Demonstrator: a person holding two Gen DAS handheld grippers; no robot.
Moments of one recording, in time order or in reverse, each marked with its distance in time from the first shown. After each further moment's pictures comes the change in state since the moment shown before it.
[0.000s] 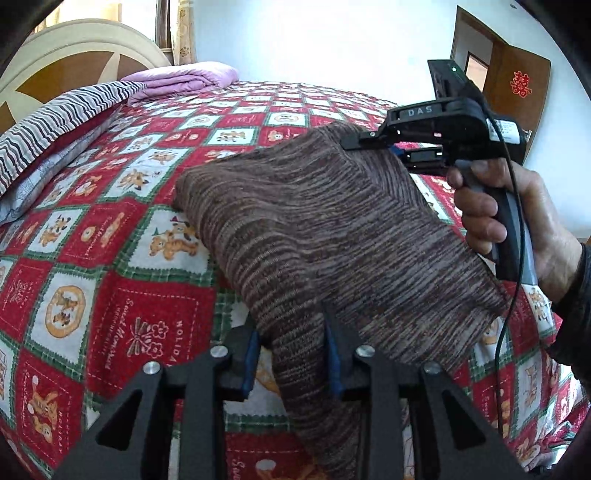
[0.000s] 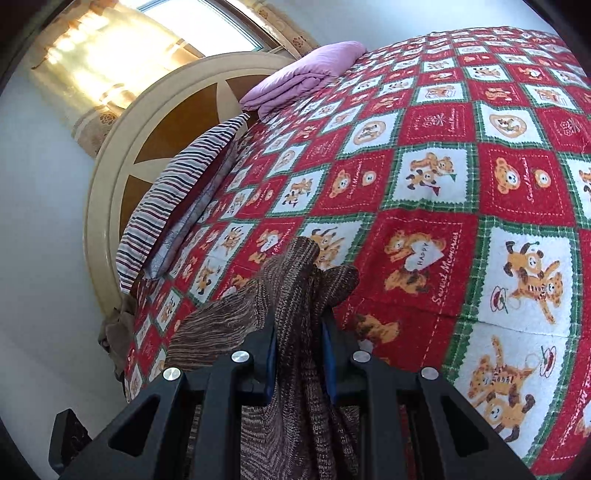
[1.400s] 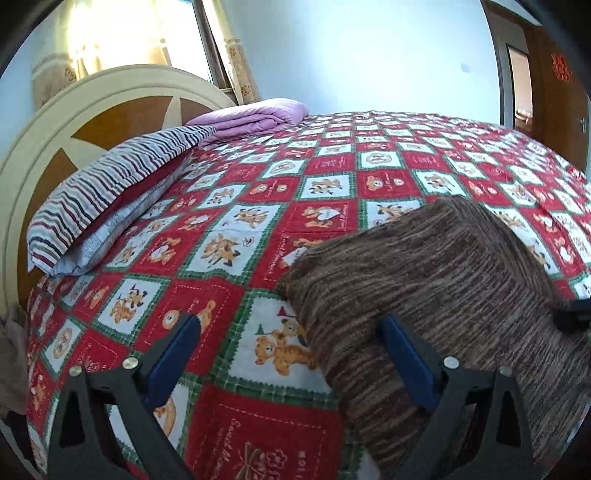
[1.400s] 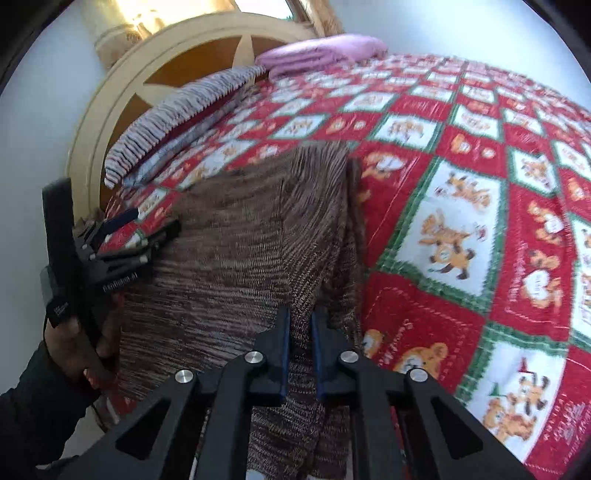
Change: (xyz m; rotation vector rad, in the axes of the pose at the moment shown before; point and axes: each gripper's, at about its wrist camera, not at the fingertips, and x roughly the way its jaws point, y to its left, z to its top) left arm 0.028 0.035 0.051 0.046 -0.142 0.366; right arm -0.078 0.034 -0.105 -0.249 0.056 -0.204
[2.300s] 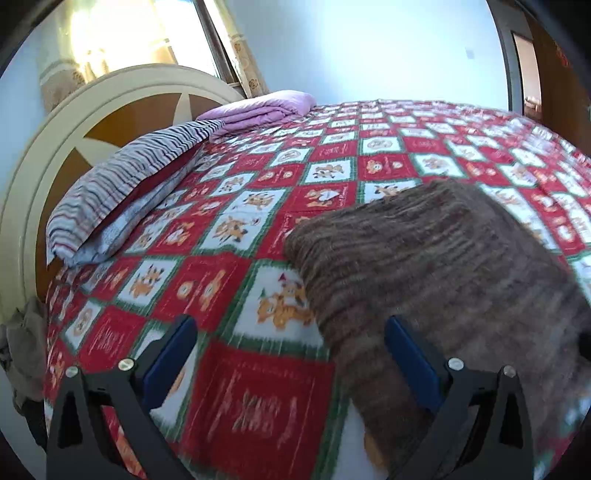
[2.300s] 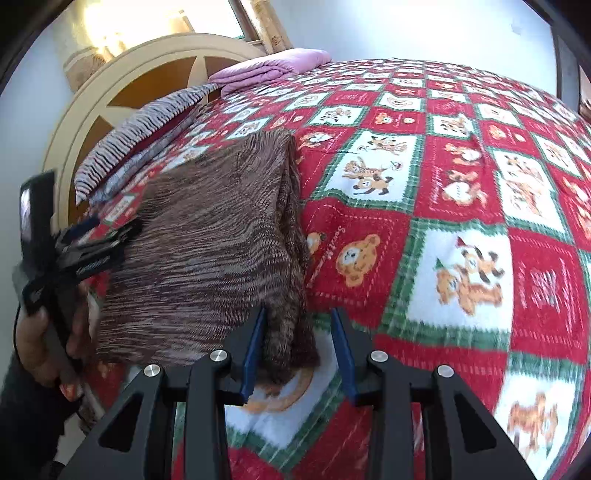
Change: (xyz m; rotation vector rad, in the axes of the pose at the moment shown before) left arm -0.033 -0.009 -0.019 -0.002 0.031 0.051; right arm -0.041 0.000 -0.078 0.131 -0.070 -0.151
